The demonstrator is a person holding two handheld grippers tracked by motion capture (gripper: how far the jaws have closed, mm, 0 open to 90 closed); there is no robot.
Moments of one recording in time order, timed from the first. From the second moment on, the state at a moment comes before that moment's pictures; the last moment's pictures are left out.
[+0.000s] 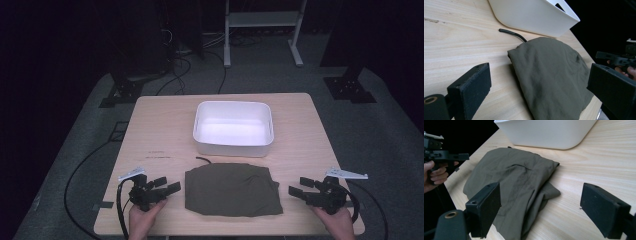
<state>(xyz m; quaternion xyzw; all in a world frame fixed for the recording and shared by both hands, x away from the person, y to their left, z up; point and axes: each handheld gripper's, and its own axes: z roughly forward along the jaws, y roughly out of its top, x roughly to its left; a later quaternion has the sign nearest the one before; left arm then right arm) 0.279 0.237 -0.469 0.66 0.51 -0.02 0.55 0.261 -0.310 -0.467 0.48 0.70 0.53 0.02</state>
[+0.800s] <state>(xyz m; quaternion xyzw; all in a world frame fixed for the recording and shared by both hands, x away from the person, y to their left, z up) 0.292 0.196 -0.487 0.67 0.54 -0.04 0.50 0.276 -0.267 -0.486 0.50 0.71 0.48 -0.02</state>
